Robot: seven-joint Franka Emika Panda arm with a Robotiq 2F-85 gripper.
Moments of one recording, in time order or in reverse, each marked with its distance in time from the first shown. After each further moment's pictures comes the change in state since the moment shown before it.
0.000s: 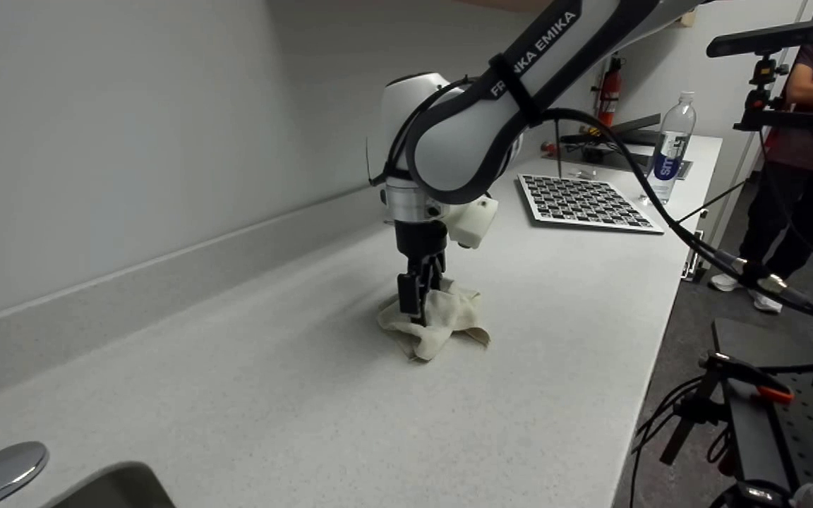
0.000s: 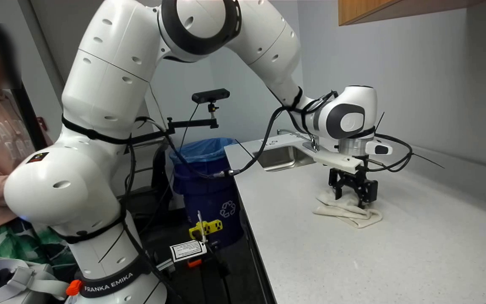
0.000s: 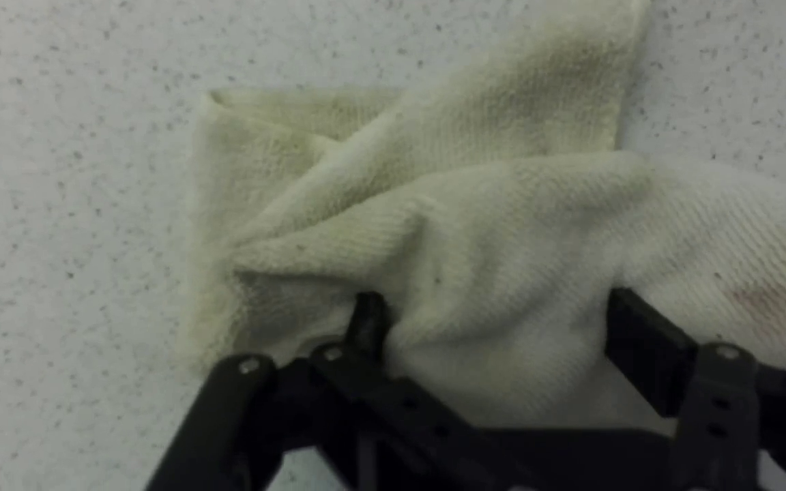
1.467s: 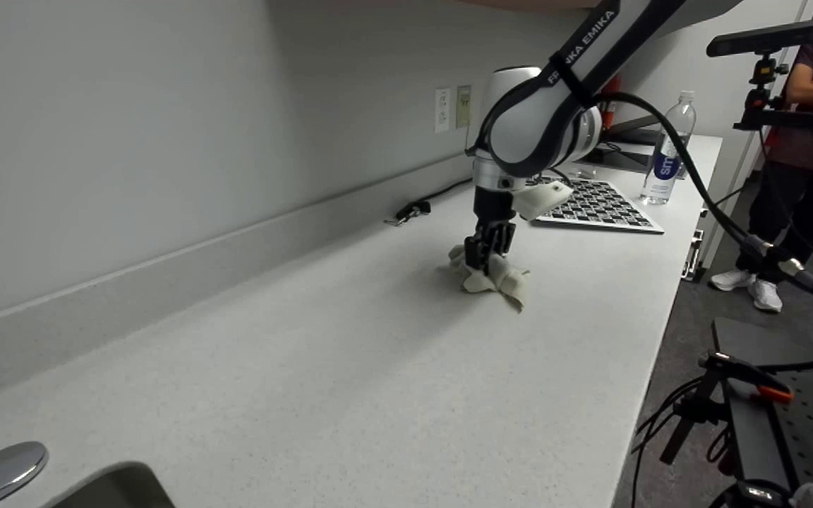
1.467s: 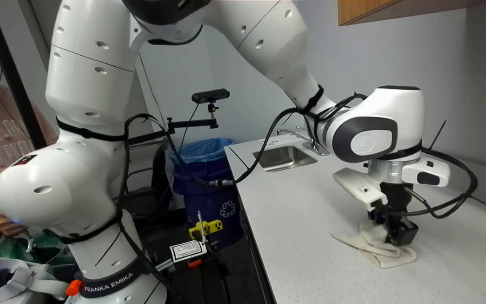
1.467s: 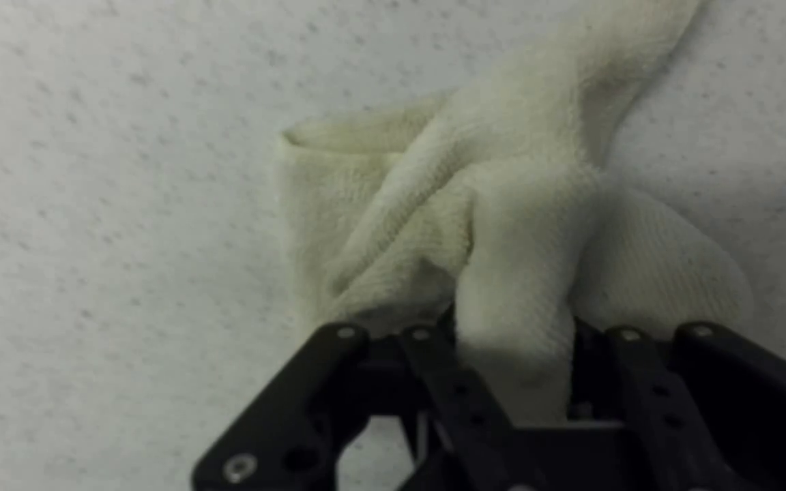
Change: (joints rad) arm -0.164 -0.139 -0.120 -0.257 0.135 0.228 0.033
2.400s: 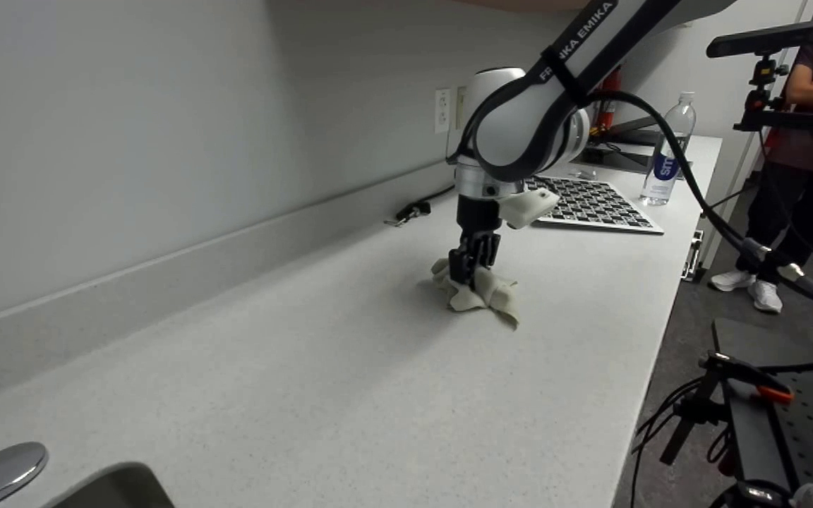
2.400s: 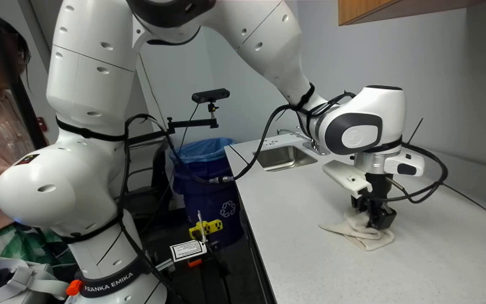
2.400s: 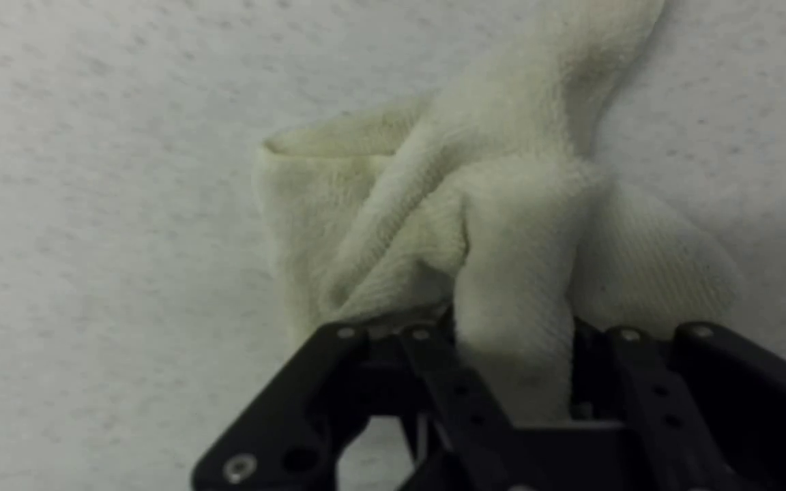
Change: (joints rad) arm 0.038 0.009 0.060 0.026 0.011 -0.052 -0.003
